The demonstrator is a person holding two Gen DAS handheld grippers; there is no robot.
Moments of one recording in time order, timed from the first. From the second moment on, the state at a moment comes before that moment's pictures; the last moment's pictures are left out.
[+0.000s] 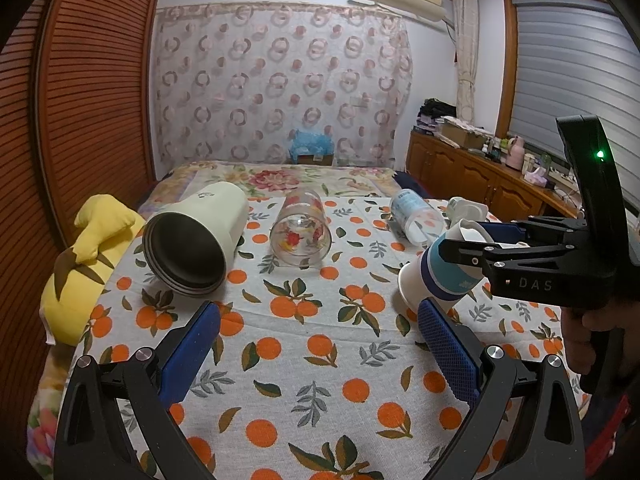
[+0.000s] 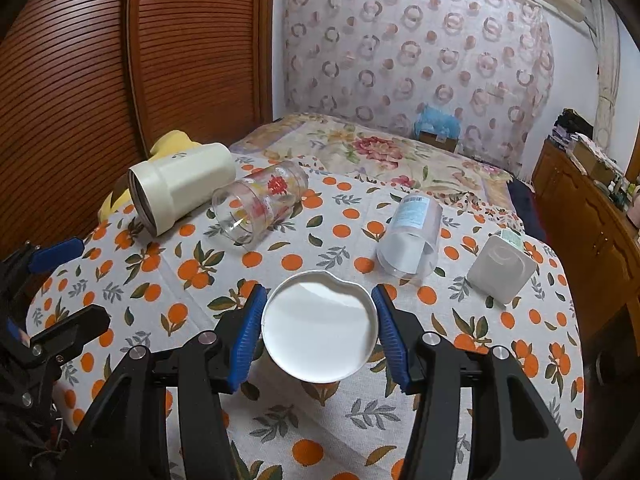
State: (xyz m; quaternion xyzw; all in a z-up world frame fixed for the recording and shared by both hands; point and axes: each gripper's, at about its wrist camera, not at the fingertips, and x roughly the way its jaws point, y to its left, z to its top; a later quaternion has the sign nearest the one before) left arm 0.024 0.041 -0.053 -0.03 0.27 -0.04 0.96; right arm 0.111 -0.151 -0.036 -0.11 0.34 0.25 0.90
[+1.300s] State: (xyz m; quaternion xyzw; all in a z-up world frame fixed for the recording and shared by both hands) left arm 0.029 0.008 -0.022 -0.01 0.25 0.01 0.97; right arm 0.059 -0.234 -0.017 0.02 0.26 0.21 0.94
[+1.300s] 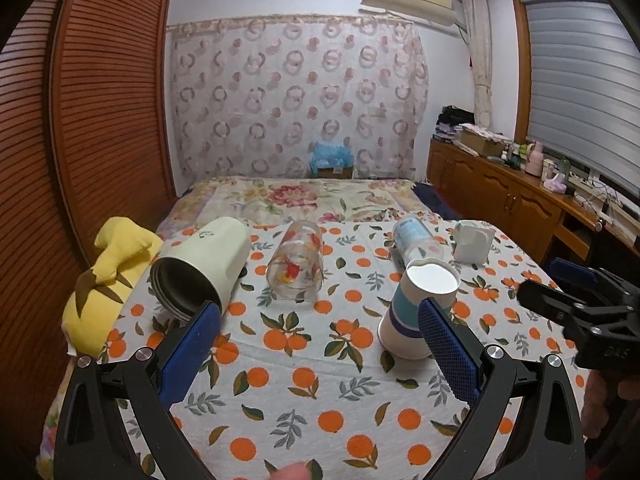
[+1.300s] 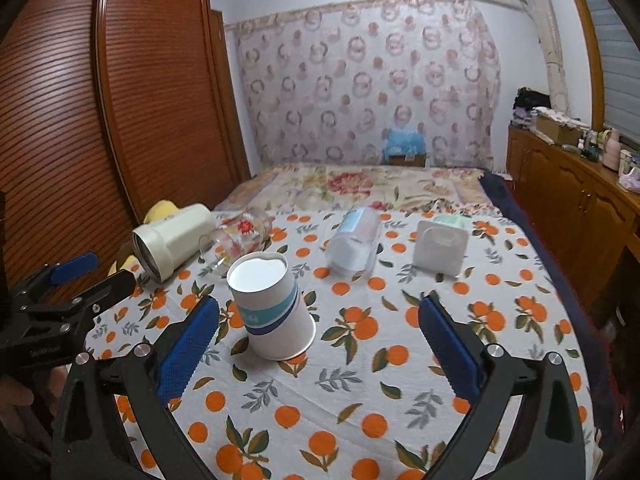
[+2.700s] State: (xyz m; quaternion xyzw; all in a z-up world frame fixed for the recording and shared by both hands) left arm 0.017 -0.002 -0.013 -0.01 0.24 0.01 0.97; right arm 0.031 -0.249 -0.004 0.02 0.22 0.20 0.95
